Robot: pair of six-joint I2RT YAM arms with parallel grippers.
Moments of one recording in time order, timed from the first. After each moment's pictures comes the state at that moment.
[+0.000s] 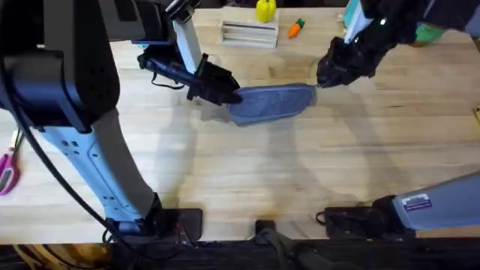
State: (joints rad) left arm -0.04 2.08 1.38 -1.39 1.19 1.81; right arm 0.11 1.70 1.31 -0.96 -0.11 0.39
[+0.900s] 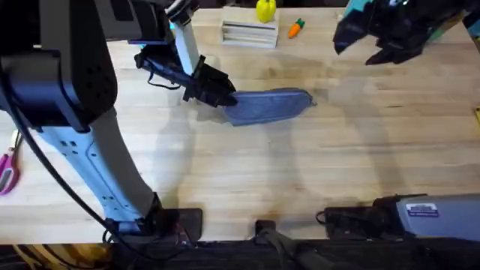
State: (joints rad) left arm -0.02 2.08 1.38 -1.39 1.13 1.81; right arm 0.07 1.54 1.46 -1.10 -0.01 0.43
